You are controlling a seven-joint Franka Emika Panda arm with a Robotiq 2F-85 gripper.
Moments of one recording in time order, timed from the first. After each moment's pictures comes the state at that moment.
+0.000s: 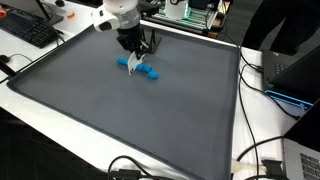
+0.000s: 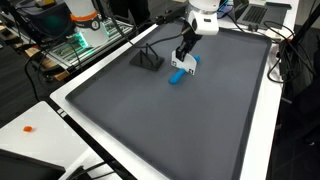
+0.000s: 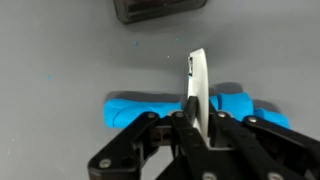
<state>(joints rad) 0.09 0.44 0.00 -1.95 -0.05 2.19 0.14</state>
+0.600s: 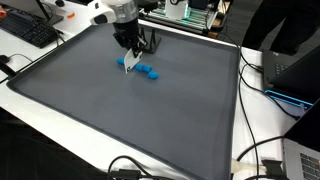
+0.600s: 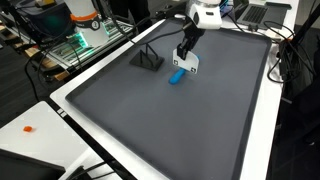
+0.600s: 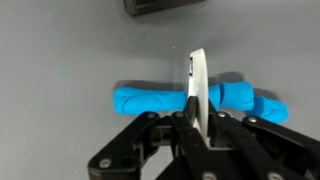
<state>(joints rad) 0.09 0.41 0.00 -1.94 -0.07 2.19 0.14</state>
